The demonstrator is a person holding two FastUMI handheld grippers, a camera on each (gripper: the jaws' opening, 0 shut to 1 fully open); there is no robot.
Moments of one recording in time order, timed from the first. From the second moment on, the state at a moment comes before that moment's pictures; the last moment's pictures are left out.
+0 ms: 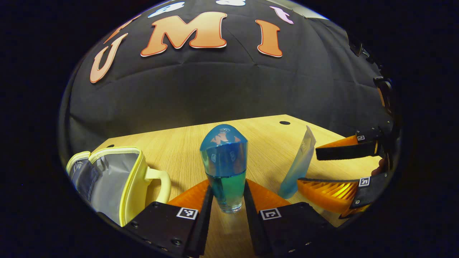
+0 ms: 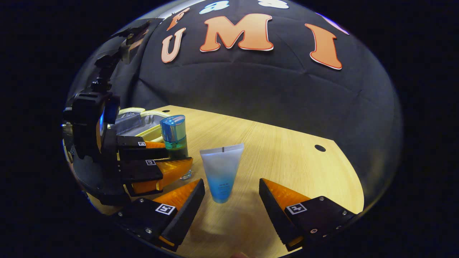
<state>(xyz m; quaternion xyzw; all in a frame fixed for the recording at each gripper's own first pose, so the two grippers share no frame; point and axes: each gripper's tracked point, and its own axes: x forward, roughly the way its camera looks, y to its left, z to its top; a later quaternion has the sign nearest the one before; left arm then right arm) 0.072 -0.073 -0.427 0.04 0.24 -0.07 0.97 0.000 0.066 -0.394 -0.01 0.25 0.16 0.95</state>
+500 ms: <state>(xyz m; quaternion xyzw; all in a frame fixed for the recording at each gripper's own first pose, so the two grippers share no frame) 0.072 -0.065 -0.399 0.01 0.22 -0.06 0.97 0.011 0.085 -0.417 0.00 0.27 0.18 0.95</state>
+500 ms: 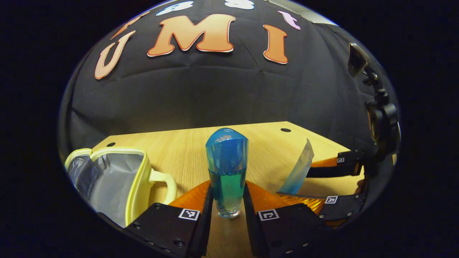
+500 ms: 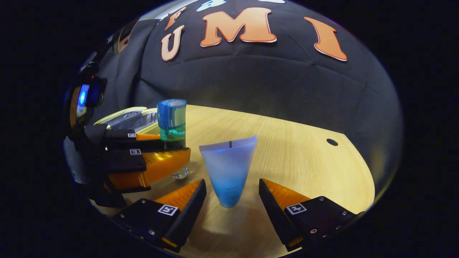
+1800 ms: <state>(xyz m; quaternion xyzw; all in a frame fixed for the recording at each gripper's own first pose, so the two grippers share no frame) 0.040 0.049 -0.228 0.01 0.17 0.01 0.99 0.019 0.147 -0.254 0.01 0.21 0.23 0.95</state>
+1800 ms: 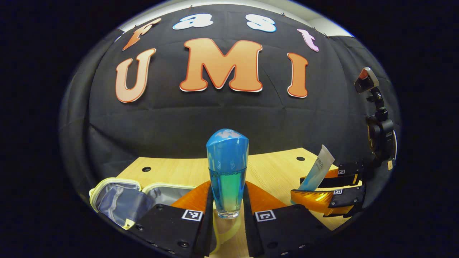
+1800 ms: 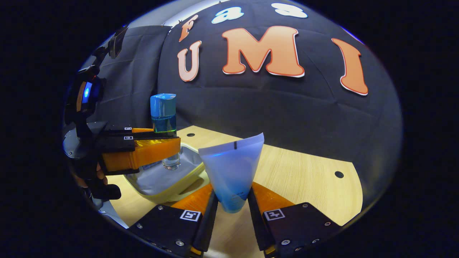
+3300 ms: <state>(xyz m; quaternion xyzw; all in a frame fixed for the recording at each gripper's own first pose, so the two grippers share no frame) -0.039 0.206 -0.341 -0.04 0.40 -0.06 0.91 -0.048 0.271 -0.217 0.00 0.26 0.17 0.95</state>
